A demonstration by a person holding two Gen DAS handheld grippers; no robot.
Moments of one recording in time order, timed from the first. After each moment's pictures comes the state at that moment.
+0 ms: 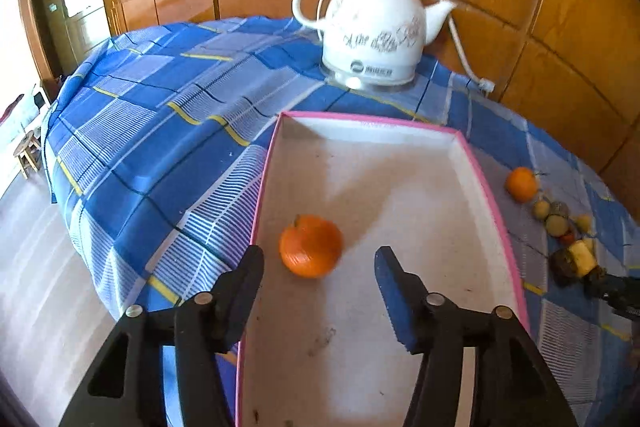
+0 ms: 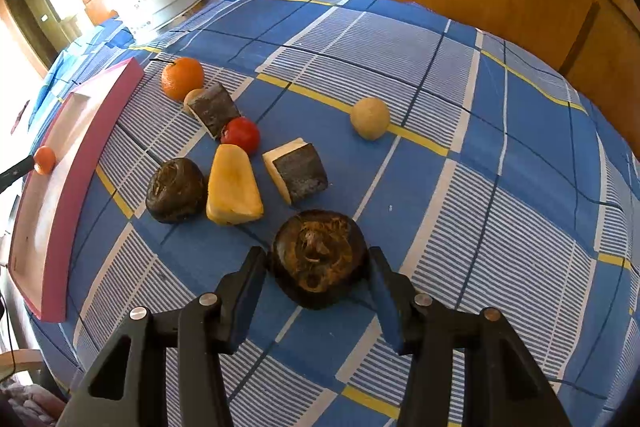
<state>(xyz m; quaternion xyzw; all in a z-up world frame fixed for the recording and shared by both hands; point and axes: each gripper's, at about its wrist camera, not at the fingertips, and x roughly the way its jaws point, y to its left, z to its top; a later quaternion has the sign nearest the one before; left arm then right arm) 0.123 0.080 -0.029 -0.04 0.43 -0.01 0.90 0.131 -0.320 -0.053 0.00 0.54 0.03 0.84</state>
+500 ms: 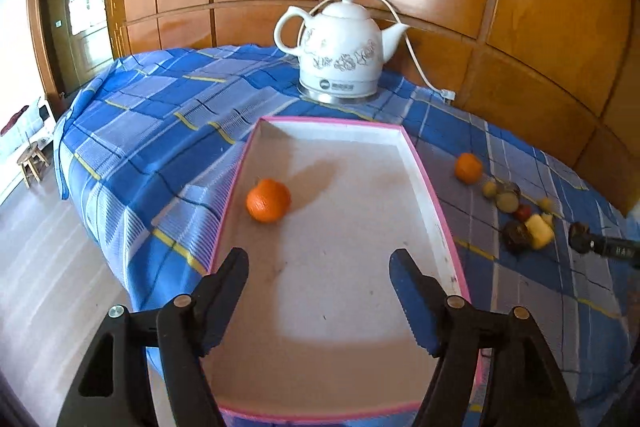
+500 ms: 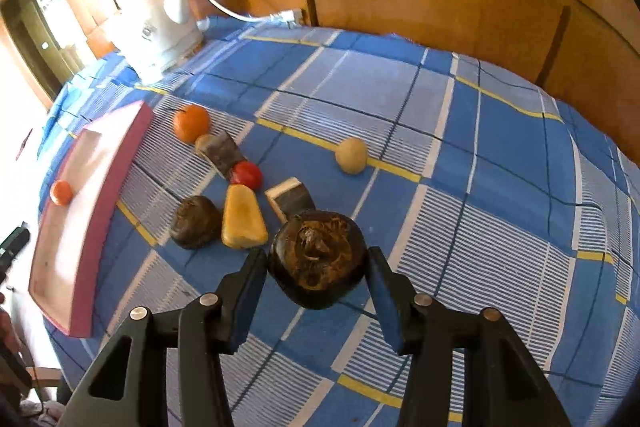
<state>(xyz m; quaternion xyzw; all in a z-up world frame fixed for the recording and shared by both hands) 0.054 0.047 -0.011 -0.04 0.39 -0.02 0.92 0.118 -0.328 -0.019 0.04 0.50 0.04 0.87</state>
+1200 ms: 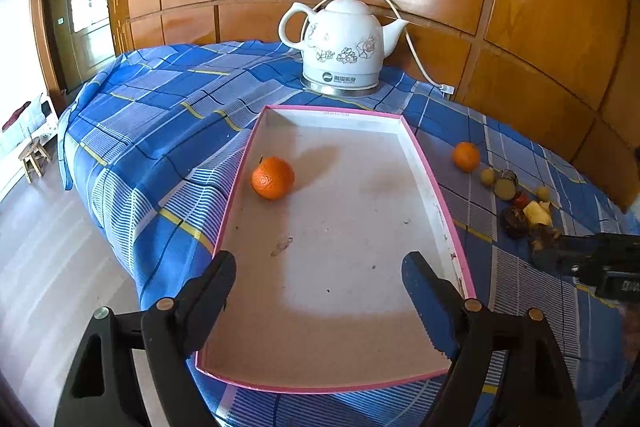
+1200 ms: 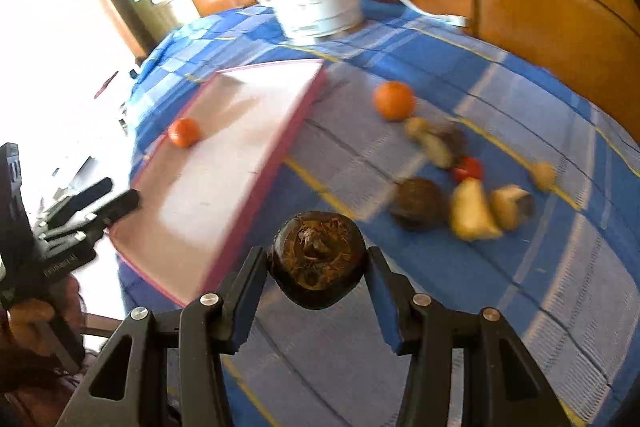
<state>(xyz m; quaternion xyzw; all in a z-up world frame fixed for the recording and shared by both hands) 0.036 0.050 -0.016 -0.04 0.39 -0.01 0.92 0.099 -0.192 -0.015 0.00 0.50 0.22 0.84</state>
